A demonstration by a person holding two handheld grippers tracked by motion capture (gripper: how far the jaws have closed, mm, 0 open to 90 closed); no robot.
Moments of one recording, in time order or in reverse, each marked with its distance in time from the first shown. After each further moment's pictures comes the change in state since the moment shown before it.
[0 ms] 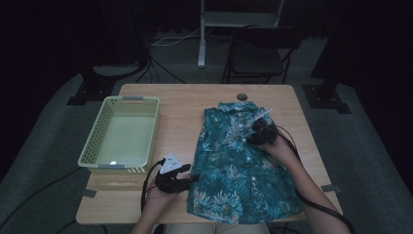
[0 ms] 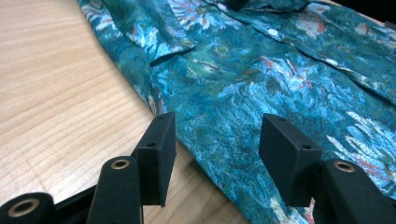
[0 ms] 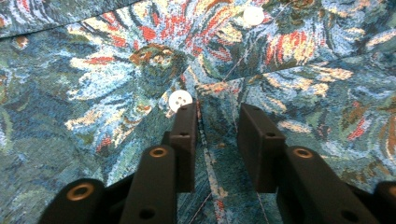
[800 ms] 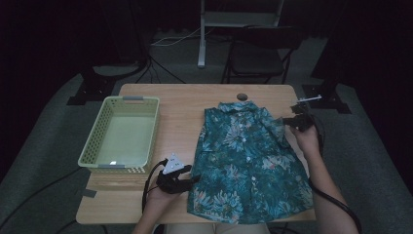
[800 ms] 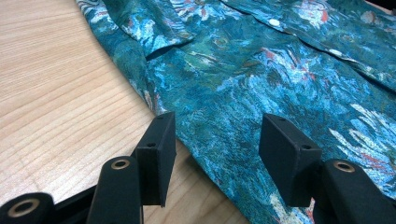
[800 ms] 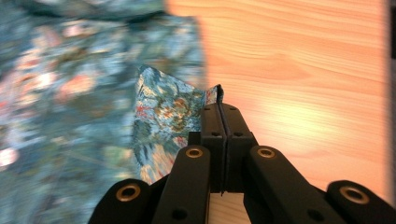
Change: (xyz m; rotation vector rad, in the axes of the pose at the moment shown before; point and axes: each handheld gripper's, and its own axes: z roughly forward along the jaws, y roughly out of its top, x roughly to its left) left arm -0.004 0.001 0.004 0.037 0.009 0.019; right arm -0.104 -0.041 -0.055 -0.151 -0.174 0.461
